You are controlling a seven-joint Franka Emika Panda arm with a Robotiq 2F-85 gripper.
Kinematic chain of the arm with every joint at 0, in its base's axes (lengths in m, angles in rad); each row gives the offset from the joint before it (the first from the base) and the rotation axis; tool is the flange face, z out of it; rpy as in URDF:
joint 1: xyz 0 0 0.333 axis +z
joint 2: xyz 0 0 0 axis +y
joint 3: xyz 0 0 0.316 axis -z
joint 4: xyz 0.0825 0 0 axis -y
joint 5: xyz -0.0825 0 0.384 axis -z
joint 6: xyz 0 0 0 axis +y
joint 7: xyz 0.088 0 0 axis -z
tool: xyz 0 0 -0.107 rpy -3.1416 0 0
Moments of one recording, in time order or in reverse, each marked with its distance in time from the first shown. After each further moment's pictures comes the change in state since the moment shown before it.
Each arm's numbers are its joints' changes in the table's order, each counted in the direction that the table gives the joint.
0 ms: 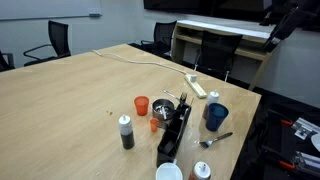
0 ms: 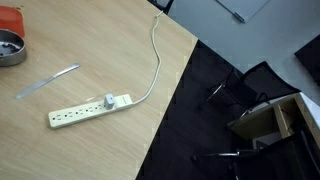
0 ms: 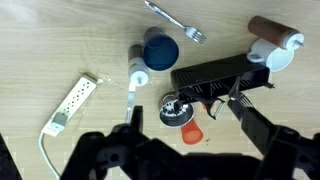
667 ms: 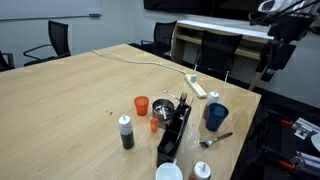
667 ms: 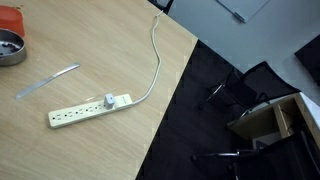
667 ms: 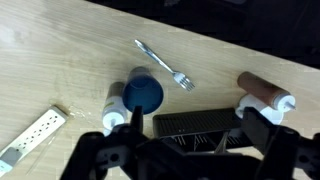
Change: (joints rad) arm 0.105 0.223 -0.001 0.014 -0.020 0.005 -0.094
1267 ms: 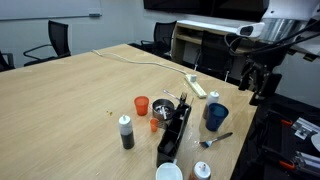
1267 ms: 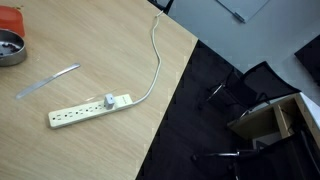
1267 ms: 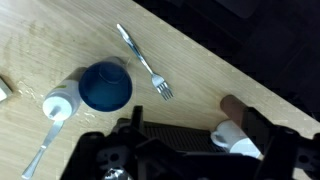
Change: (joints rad) arm 0.114 0.247 -0.040 0.043 -0.021 -0.169 -0.148
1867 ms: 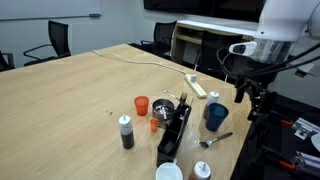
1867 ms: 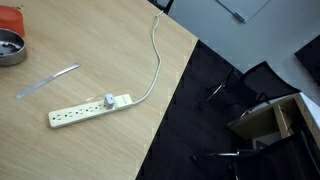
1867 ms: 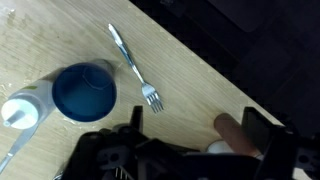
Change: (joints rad) arm 0.030 0.131 -0.030 0.001 -0.015 -0.083 -0.071
